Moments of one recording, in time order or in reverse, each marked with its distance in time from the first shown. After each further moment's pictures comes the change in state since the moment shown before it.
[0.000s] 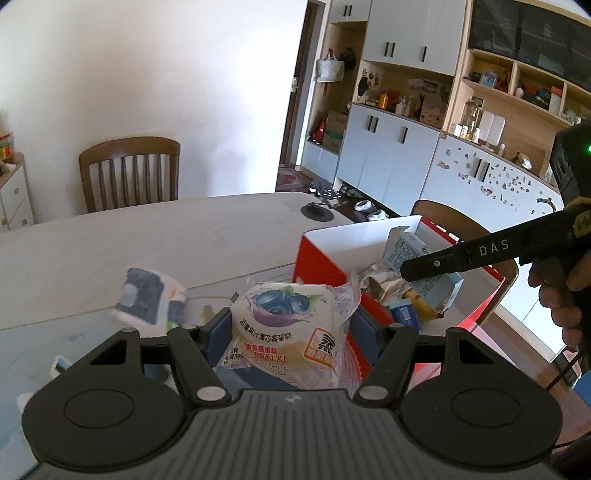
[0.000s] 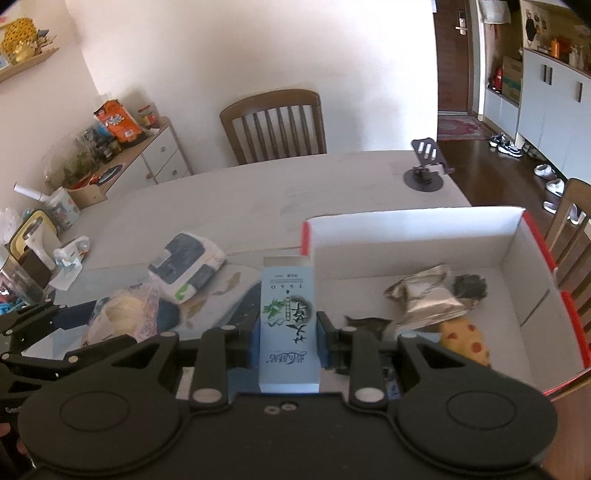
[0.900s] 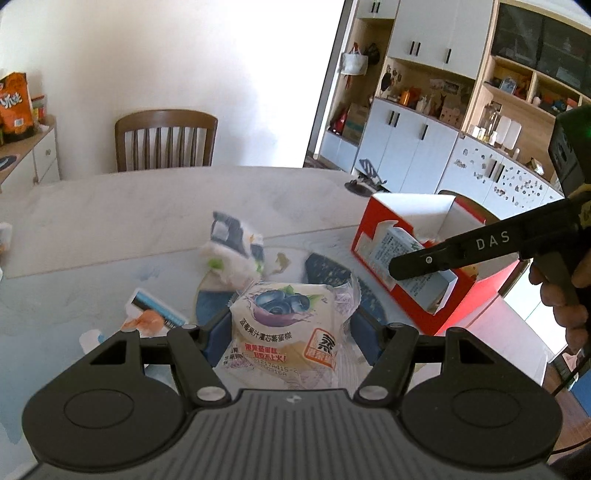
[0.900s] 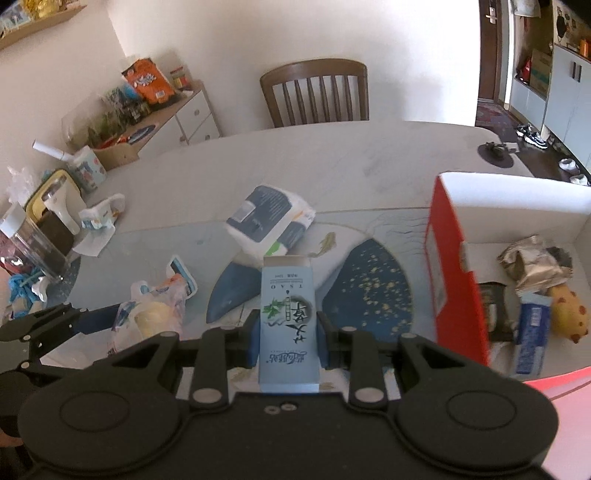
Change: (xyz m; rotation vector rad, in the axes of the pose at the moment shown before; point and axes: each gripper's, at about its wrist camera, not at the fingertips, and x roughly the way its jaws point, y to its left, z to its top) left arm -0.053 0.097 -0.060 -0.070 0.032 0.016; right arm 0.042 0.117 -0.025 -0.036 0.082 0.035
